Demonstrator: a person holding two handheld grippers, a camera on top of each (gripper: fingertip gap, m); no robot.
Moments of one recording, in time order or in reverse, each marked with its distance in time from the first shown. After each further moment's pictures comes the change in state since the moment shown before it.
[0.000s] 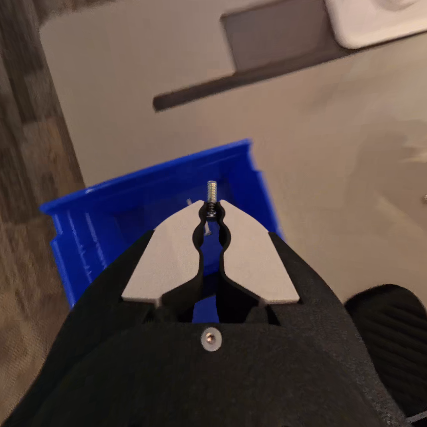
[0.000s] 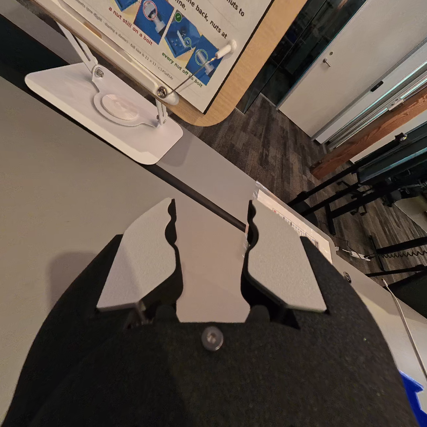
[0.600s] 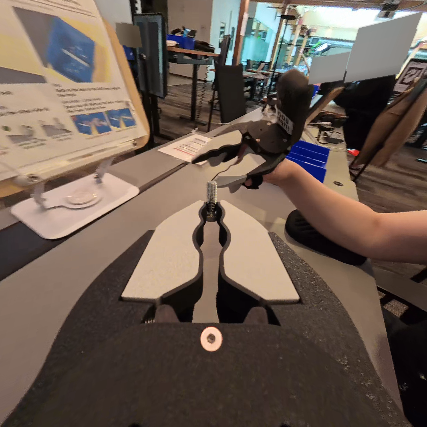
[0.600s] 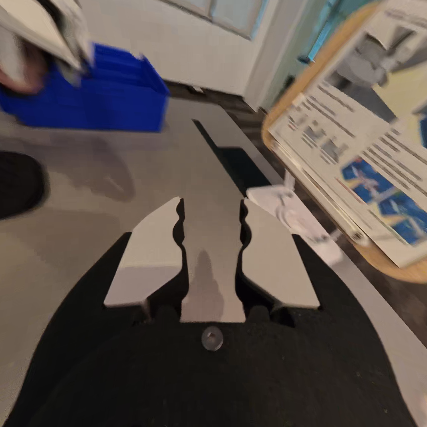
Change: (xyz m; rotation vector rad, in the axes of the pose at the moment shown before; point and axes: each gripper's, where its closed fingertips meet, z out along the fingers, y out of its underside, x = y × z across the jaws) left arm 0.339 -0.031 -0.084 0.742 0.728 0.346; right arm -0.157 -0.090 -0.072 0.448 -0.747 -0.069
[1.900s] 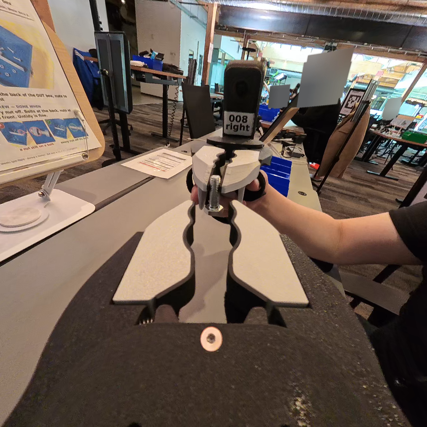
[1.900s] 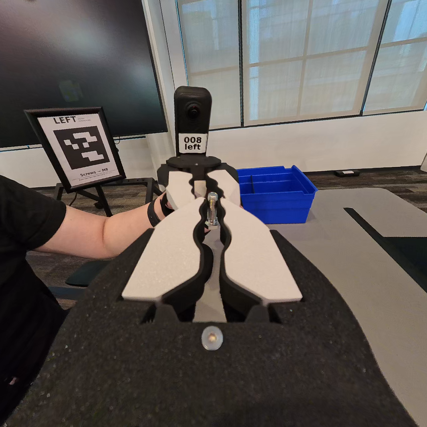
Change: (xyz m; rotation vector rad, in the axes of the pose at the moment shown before) left arm 0.050 0.003 0.023 0.085 0.140 -0.029; right arm -0.098 -0.095 -0.016 0.412 -0.644 0.339
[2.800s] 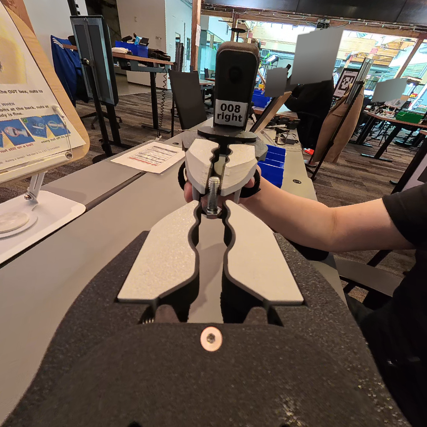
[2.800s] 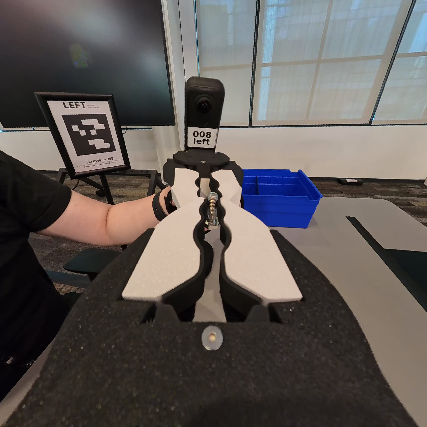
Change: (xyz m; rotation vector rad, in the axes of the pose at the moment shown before) left arm 0.010 0.005 0.006 -0.055 0.041 0.036; right arm -0.010 0.001 -0.002 -0.015 -0.044 -0.068
